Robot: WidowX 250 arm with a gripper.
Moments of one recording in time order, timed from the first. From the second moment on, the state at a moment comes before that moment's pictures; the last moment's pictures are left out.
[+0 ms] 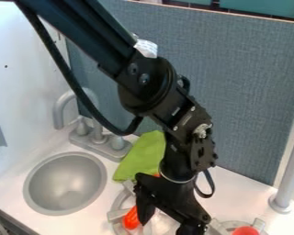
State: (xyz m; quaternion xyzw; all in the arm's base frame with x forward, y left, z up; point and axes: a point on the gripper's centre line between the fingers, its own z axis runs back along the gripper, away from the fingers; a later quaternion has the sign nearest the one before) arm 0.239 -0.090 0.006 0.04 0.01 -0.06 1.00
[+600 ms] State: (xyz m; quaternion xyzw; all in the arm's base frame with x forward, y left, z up) arm 0.268 -0.116 0.002 0.01 -0.02 -0.06 1.00
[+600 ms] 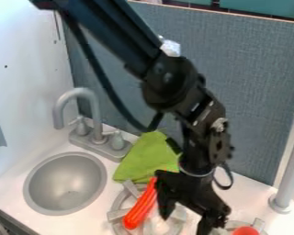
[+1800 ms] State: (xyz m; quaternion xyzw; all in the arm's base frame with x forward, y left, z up) arm 0.310 -0.159 -0.038 -0.02 -0.02 -0.08 1.00
